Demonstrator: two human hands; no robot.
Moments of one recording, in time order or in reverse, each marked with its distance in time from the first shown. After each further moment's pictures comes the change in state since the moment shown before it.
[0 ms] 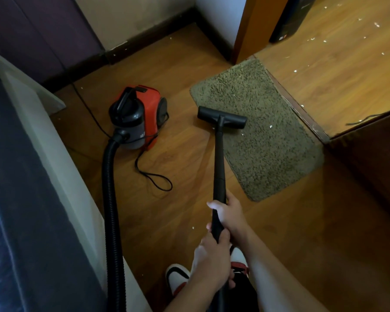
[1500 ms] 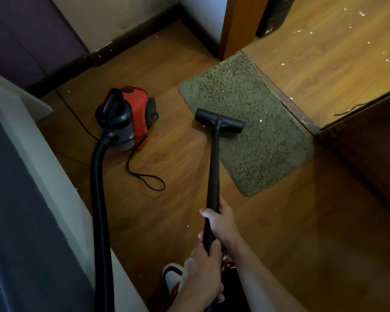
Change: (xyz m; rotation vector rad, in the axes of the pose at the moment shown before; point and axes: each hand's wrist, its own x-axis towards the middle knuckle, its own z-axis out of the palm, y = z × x) left_hand -0.002 -0.019 0.010 0.078 0.015 -0.046; right_hand -0.013 0.021 -0.008 0.082 0.010 0.012
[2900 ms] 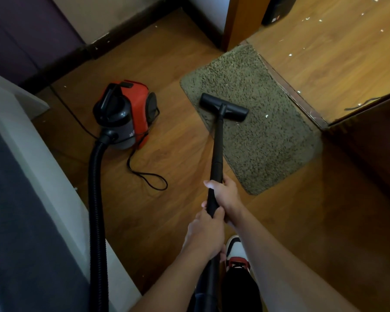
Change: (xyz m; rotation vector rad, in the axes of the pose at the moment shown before) left_hand 0.033 0.062 -0.018 0.017 -0.023 0.067; right_hand 0.069 -0.035 0.010 0.085 0.061 0.027
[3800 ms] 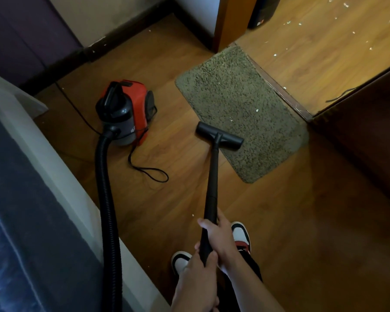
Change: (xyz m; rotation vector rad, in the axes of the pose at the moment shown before) left_hand -0.059 -0.118 -0.019 0.117 -0.040 -0.106; right_hand -0.112 0.101 0.017 0.053 0.006 0.045
